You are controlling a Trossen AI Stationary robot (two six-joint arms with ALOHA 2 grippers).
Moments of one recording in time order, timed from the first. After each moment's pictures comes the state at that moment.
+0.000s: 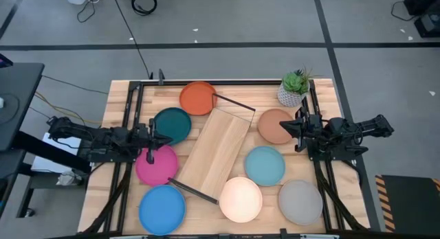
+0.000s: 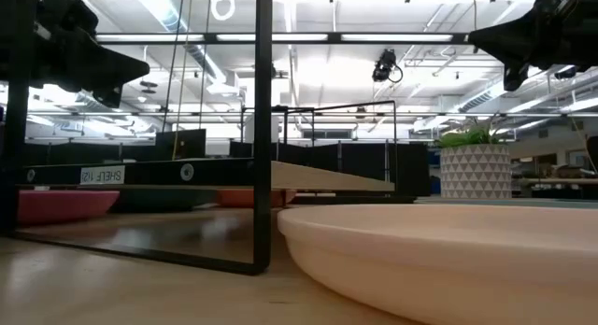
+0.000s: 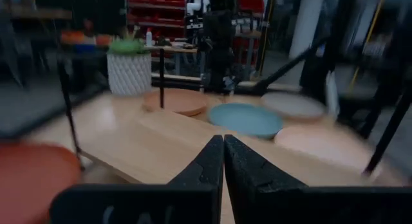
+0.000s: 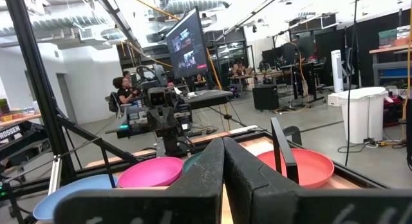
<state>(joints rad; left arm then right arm) -0.23 0.12 0.01 0.12 -0.33 -0.17 0.20 0.01 0.05 0.19 0.42 0.08</state>
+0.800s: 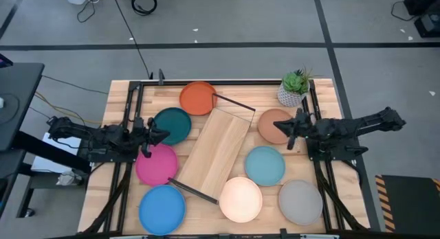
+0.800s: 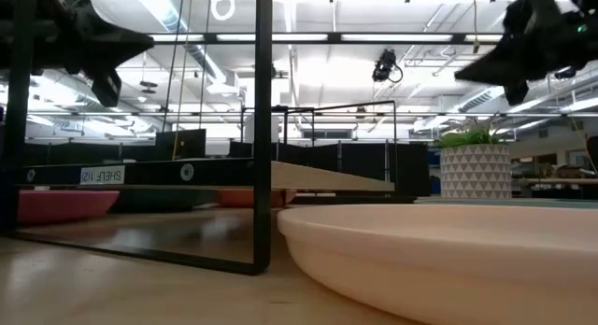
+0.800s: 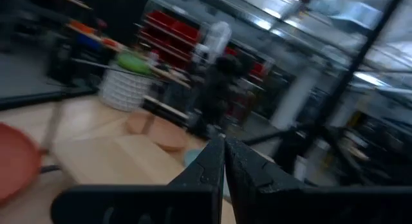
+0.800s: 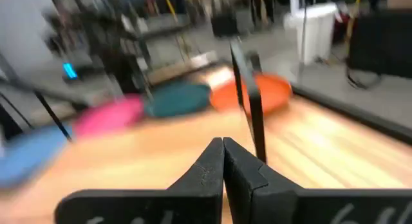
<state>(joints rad) -0.23 0.12 0.01 0.29 -0.43 -0.44 0.20 0.34 0.21 -0.09 0.57 0.32</state>
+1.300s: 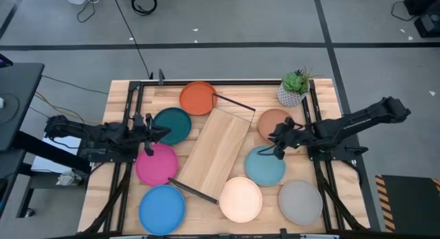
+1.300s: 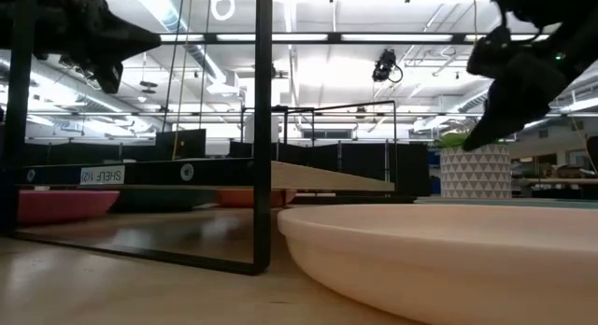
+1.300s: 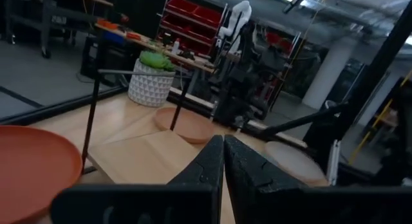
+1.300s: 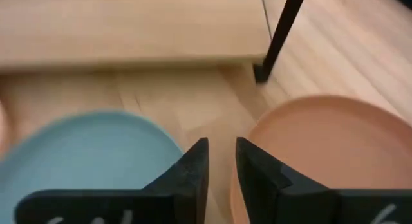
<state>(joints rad) -0.22 0.23 0.15 0.14 -0.45 -0.34 0.20 0.89 0.41 -0.40 0.45 0.50</state>
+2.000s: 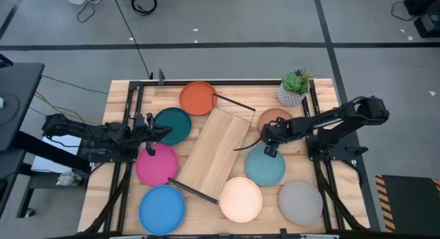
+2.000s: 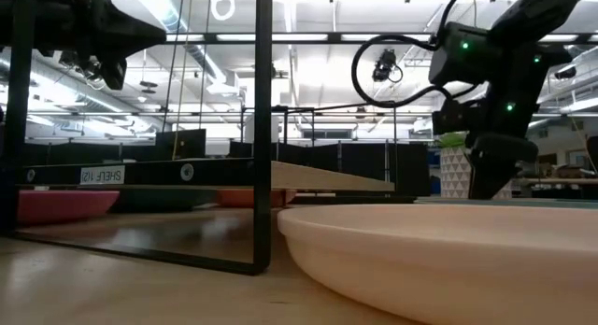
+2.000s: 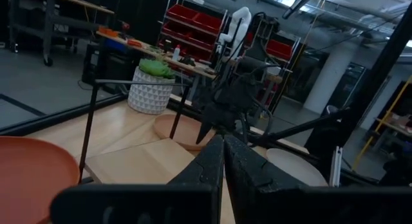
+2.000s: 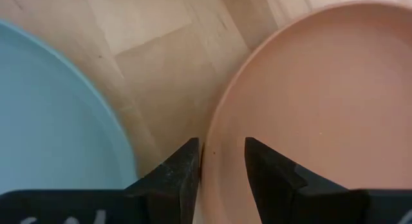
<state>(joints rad) -0.22 0.30 0.15 0.24 -0.47 -0.33 -0.01 1.35 0.56 -0.51 0.26 0.38</state>
